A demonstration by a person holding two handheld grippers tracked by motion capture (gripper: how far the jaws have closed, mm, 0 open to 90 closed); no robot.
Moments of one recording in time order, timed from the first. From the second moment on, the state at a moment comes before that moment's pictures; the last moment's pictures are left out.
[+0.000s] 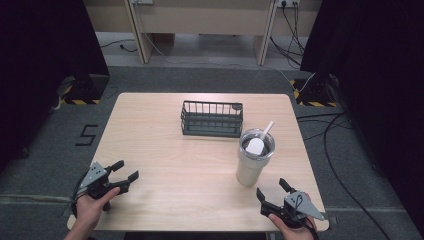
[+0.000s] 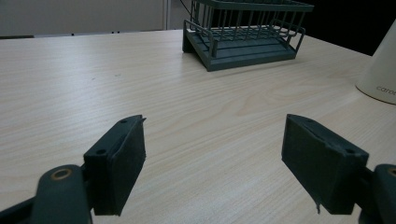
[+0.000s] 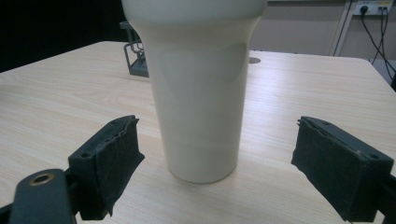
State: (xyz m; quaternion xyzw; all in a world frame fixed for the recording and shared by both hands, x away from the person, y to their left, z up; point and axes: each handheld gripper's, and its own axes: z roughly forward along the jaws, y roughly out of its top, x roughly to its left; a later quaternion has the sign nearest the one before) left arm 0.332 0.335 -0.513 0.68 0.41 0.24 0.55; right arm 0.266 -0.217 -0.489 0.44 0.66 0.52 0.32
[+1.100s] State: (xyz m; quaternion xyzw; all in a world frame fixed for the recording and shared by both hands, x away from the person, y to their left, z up) left arm 0.331 0.335 -0.512 0.68 0.41 0.25 0.55; right arm 0.291 -0.198 -0.479 0.42 0.67 0.53 0.32
